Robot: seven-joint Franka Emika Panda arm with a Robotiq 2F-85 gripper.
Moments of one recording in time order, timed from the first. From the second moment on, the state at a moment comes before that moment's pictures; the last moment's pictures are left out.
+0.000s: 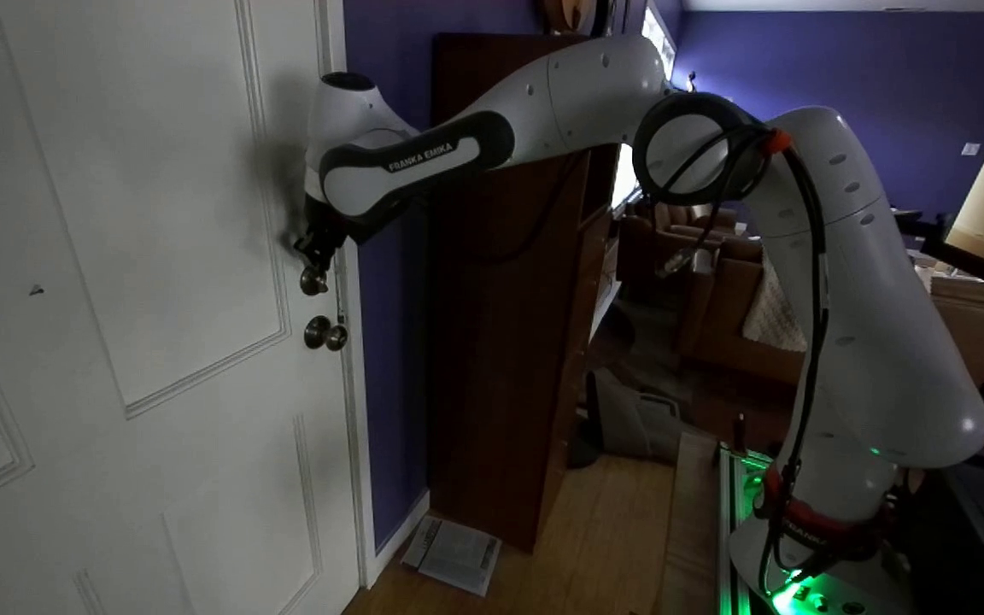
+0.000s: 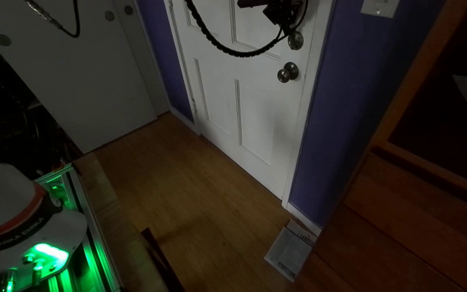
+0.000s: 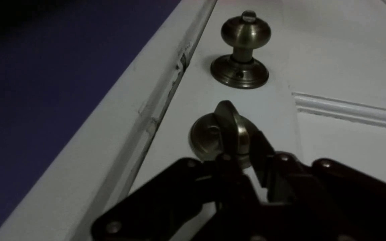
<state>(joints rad) 0.05 0.60 -0.02 -1.31 -0.24 2.35 0.03</state>
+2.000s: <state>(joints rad) -0.03 0.36 0.03 -1.50 0.08 2.18 -0.06</state>
